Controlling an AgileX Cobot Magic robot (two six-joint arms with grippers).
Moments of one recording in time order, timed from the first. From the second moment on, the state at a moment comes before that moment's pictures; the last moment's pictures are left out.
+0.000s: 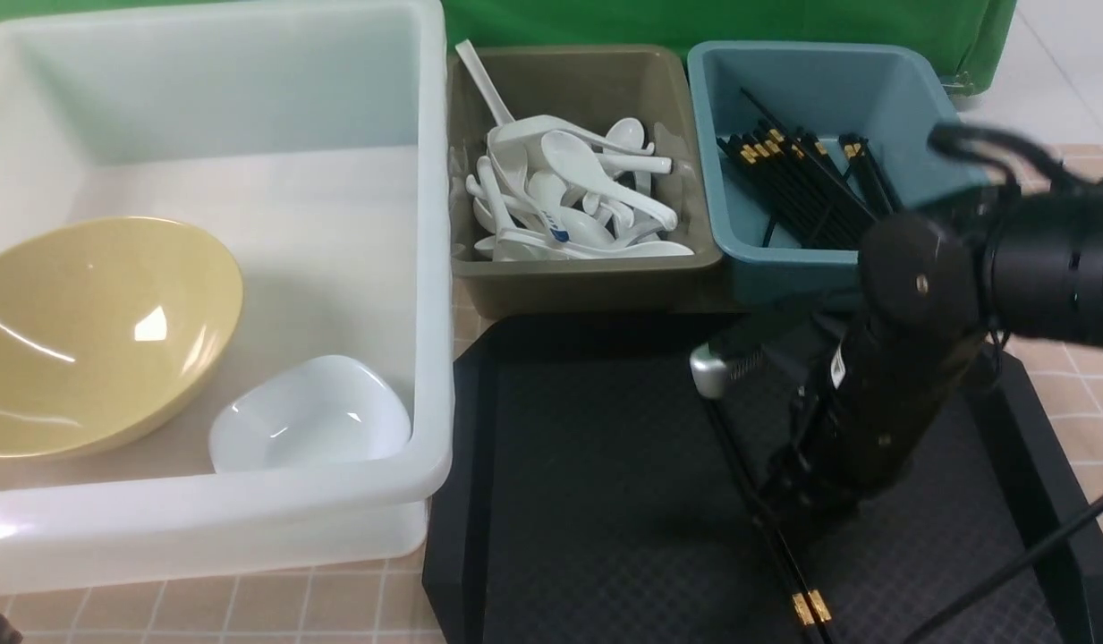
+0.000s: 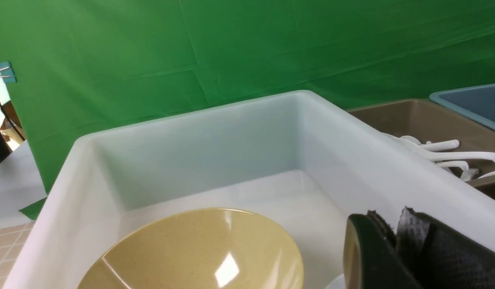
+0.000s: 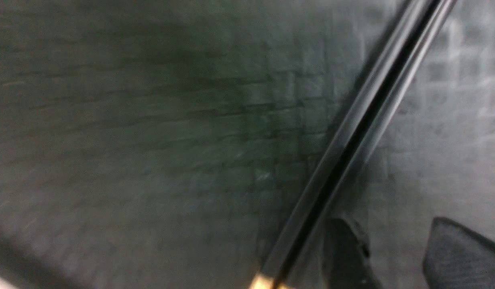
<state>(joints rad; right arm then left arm) 0.49 1.77 -1.08 0.07 0.86 -0.11 -0.24 0.11 -0.28 0.44 0.27 -0.28</state>
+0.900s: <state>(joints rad) 0.49 1.80 -1.05 0.10 0.73 -0.09 -0.24 0.11 -0.28 0.44 0.27 -0.28</state>
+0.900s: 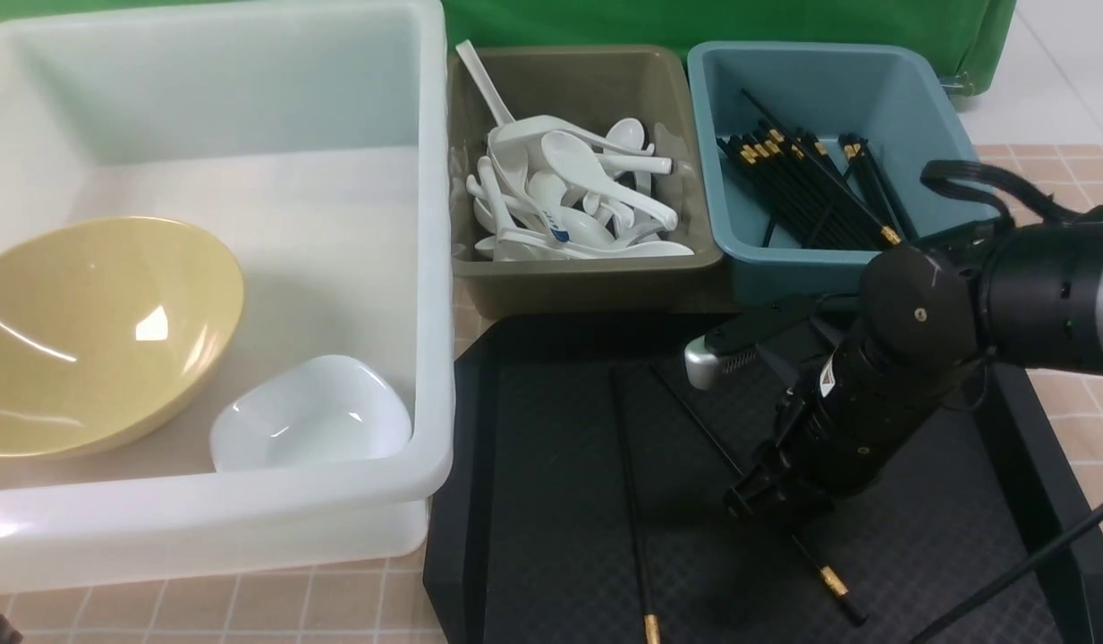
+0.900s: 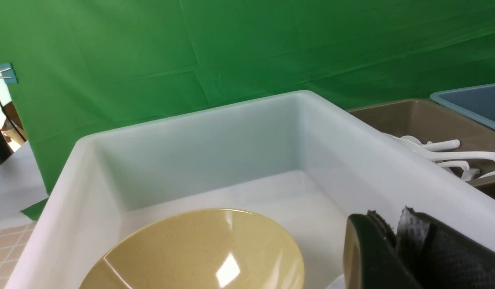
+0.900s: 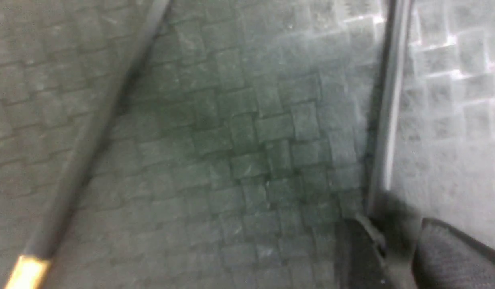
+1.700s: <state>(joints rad) 0.43 1.38 -1.15 -0.25 0.17 -0.18 -0.24 0.11 -0.28 0.45 0.27 -0.28</state>
